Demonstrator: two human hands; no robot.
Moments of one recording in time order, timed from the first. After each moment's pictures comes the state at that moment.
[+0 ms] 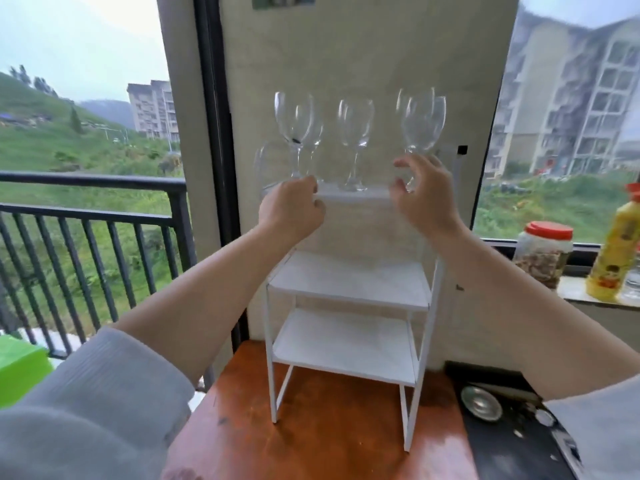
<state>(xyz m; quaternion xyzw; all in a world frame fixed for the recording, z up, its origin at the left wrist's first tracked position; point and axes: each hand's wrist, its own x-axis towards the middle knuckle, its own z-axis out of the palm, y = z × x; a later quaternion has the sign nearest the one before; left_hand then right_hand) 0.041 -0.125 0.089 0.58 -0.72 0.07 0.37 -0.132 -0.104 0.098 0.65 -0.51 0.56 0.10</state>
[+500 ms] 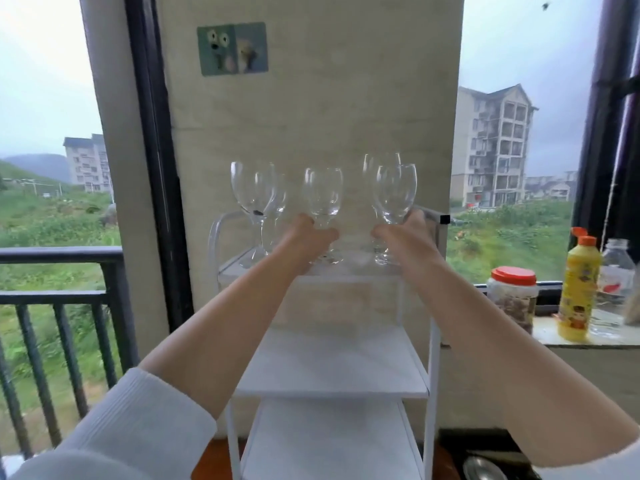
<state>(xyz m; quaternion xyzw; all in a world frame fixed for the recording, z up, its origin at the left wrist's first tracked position) -0.016 -0.222 0.139 0.51 -0.66 -0.33 0.44 -0.148 -0.164 0.133 0.48 -0.57 0.65 -0.18</state>
